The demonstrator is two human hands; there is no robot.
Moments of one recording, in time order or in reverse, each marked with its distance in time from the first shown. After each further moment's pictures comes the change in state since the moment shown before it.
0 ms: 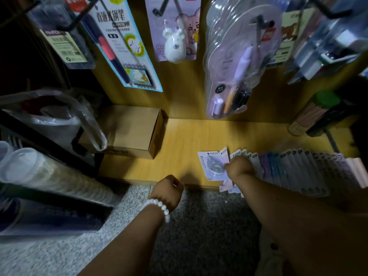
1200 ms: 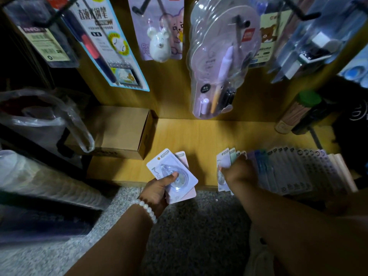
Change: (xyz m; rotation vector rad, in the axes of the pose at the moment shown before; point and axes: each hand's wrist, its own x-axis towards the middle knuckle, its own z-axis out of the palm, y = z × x) left_hand 0.015 0.000 0.018 -1.394 -0.221 -0.275; right_hand 0.001 0.039 0.015 0.002 0.249 0.059
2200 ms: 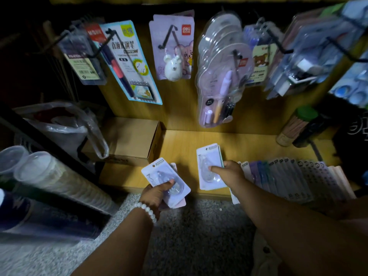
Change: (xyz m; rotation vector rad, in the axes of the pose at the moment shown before) left_hand -0.015 0.016 -0.021 0.118 0.143 0.045; right_hand -0.026 -0.036 -0.036 0.653 -0.330 -0.070
